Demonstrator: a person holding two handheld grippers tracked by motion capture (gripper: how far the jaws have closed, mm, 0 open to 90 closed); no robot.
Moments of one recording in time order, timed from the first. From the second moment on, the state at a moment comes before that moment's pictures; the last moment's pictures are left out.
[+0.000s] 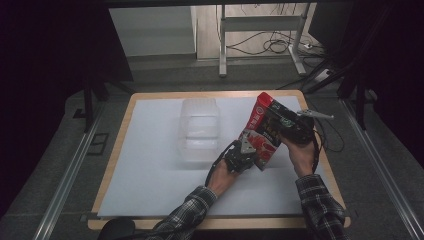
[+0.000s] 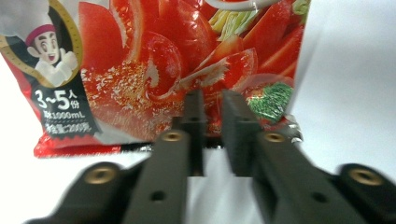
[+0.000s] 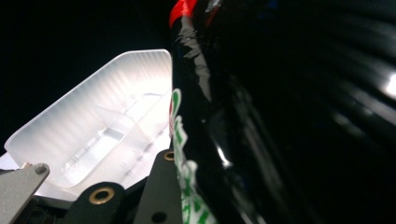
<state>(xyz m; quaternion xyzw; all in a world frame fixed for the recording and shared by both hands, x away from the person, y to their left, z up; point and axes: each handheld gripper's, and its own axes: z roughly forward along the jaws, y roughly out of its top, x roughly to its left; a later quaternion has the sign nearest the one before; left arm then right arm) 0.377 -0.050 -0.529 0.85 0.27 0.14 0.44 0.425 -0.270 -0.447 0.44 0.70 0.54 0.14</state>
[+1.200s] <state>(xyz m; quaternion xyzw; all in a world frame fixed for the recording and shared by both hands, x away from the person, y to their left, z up) 0.294 0.026 -0.500 0.83 0.23 0.11 0.49 0.404 -0.266 -0.403 0.42 0.72 0.53 0.16</state>
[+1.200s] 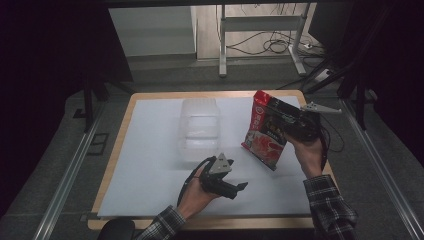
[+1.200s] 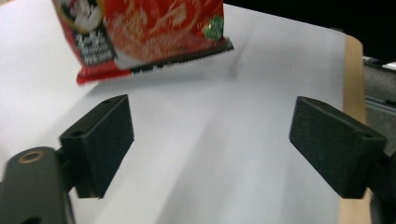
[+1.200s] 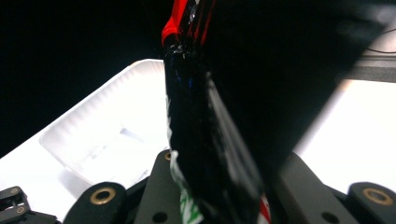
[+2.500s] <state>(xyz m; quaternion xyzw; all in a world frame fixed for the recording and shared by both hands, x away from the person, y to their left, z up) 0.228 0.122 -0.518 0.83 0.32 0.17 0.43 0.435 -0.184 -0.339 0.35 0.74 0.56 0.14</state>
